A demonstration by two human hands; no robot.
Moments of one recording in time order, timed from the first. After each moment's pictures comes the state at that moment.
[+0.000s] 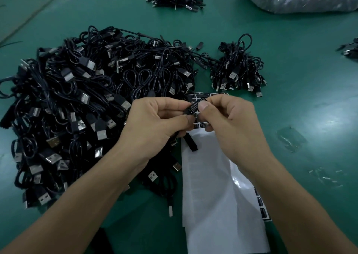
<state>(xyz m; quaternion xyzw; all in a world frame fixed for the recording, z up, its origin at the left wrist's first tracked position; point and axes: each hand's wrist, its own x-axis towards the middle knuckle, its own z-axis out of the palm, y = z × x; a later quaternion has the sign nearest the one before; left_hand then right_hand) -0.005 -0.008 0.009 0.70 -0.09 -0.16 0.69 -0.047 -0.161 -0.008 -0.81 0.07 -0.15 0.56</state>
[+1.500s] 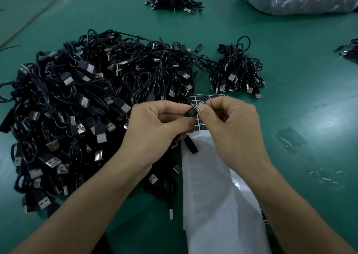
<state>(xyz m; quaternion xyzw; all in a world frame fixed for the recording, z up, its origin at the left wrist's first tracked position) -0.009 -0.009 0.008 0.69 -0.08 -0.14 0.70 -0.047 -0.152 -0.006 -0.82 0.07 -0.22 0.53</state>
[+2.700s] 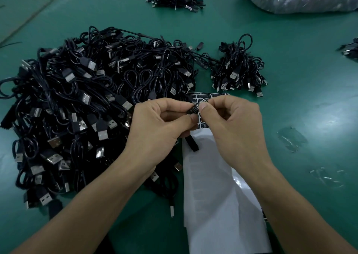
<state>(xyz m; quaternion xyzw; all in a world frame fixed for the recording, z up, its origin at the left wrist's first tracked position) -0.012 -0.012 0.002 0.67 -0.09 -0.12 0.72 -0.047 -0.150 -0.005 -0.82 0.07 -0.23 0.52</state>
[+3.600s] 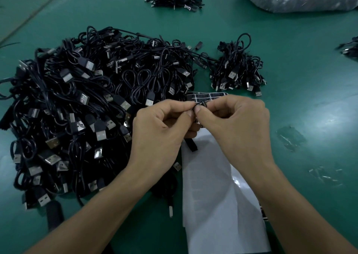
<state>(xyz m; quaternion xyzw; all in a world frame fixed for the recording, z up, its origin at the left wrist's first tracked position) -0.017 -0.019 -0.015 0.68 -0.17 -0.01 0.72 -0.051 -0.152 -0.001 -0.82 0.08 -0.26 0.50</state>
